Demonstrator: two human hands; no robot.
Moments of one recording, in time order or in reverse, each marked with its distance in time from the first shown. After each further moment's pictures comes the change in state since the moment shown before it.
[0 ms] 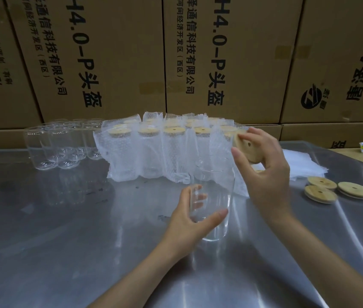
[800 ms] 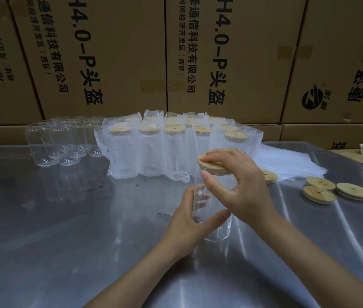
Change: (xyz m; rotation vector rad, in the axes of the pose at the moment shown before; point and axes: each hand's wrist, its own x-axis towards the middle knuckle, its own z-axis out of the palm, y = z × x) left_hand -0.004 0.005 0.005 0.018 -0.036 0.012; right_hand -0.011 -0.019 0.008 -0.101 -0.331 -0.186
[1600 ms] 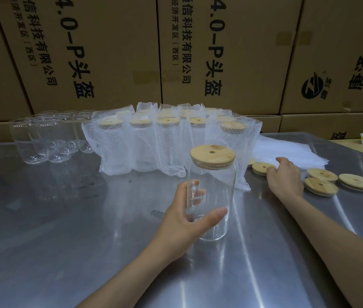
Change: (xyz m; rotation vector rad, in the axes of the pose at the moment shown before) left_hand -0.002 0.001 -0.001 -0.035 0.003 -0.030; right_hand -0.018 0.184 -0.017 -0.484 -0.020 0.885
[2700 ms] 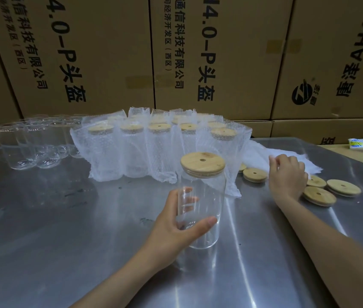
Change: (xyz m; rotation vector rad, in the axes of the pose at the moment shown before) left_hand 0.001 0.005 0.000 -0.074 -0.045 0.021; right_hand 0.023 0.011 -0.003 -0.088 0.399 -0.124
